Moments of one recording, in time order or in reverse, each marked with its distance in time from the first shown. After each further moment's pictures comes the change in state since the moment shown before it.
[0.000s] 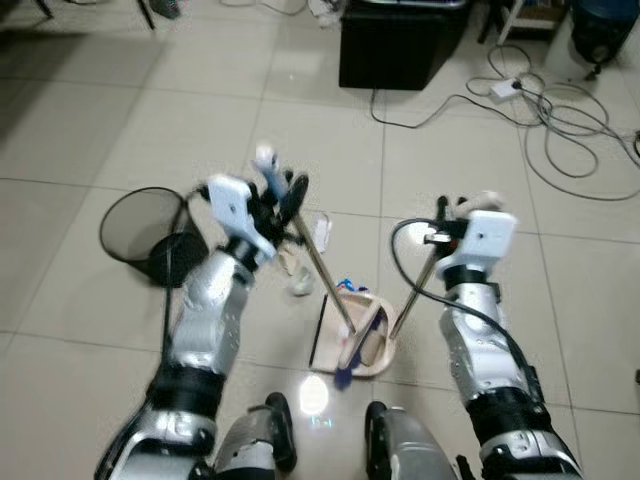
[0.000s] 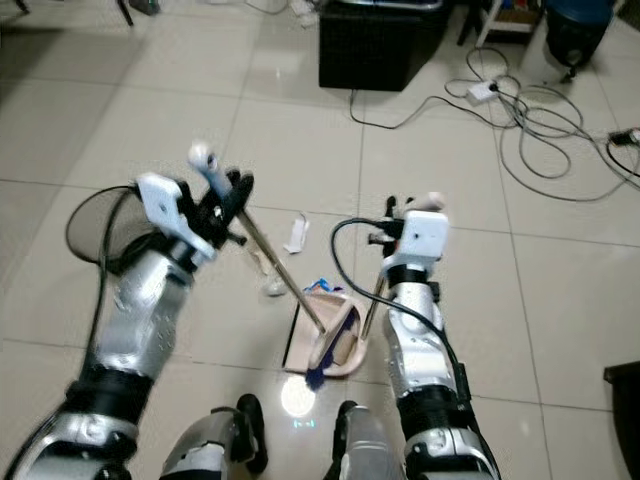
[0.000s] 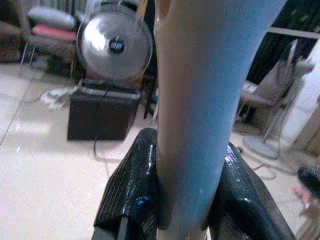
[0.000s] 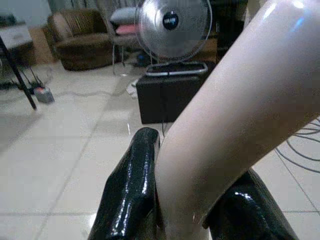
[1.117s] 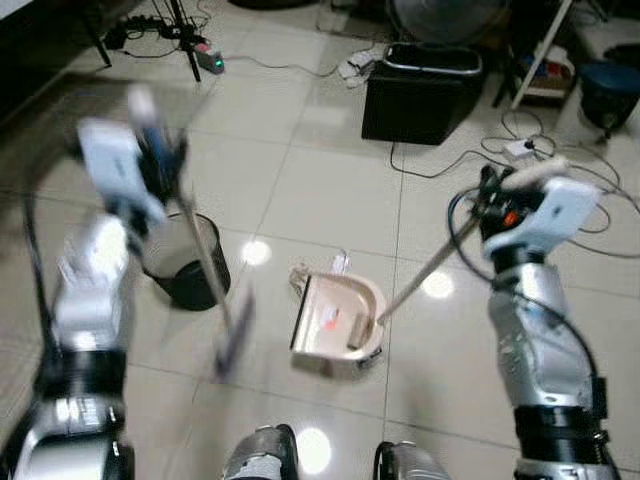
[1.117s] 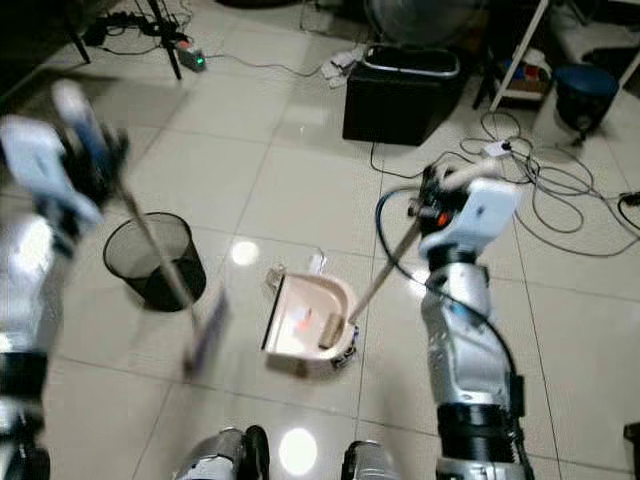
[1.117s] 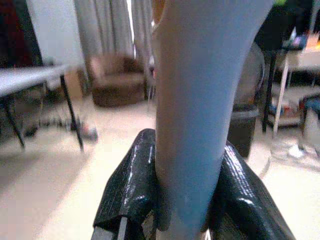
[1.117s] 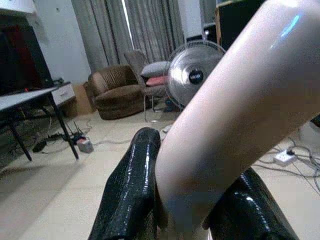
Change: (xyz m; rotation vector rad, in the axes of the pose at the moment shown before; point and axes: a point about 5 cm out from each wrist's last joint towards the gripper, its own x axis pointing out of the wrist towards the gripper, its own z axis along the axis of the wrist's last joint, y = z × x) left arm -0.049 0.089 0.044 0.324 0.141 0.348; right arm 0.004 -0.023 0.071 0.105 -0.054 0.013
